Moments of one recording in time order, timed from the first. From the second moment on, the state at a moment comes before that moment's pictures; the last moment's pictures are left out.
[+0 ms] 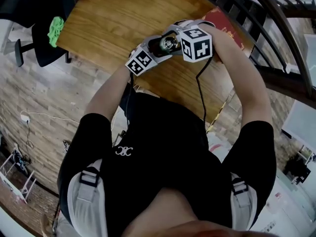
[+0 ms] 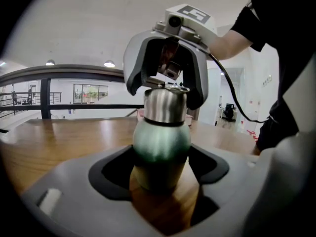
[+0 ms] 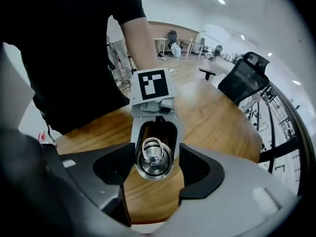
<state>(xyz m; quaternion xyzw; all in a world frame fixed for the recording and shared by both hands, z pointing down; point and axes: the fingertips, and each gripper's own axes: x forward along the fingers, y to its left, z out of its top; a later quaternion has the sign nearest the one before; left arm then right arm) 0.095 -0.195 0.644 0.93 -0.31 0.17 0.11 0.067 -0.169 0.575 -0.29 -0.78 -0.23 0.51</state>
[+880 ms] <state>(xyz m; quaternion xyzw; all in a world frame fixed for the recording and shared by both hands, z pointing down) 0.092 -0.194 0.646 0.93 -0.31 0.17 0.10 0.052 -0.175 0.564 -0.13 -0.93 -0.09 0.33</state>
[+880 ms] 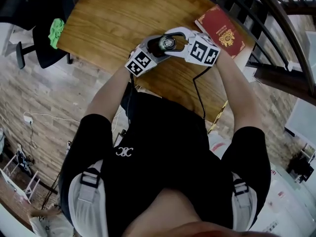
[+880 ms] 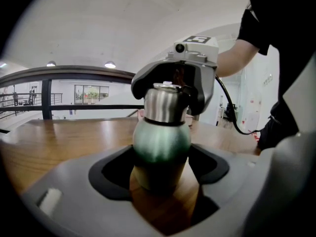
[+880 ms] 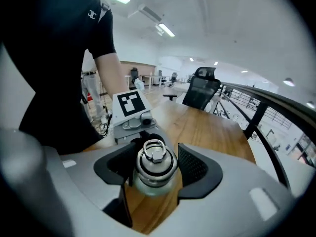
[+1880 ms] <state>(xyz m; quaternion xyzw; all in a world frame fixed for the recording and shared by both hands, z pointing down) 0.090 -0.195 0.650 0.92 -0.35 0.18 0.10 0.063 -0.205 0.557 0.33 -0.94 0.07 0.10</state>
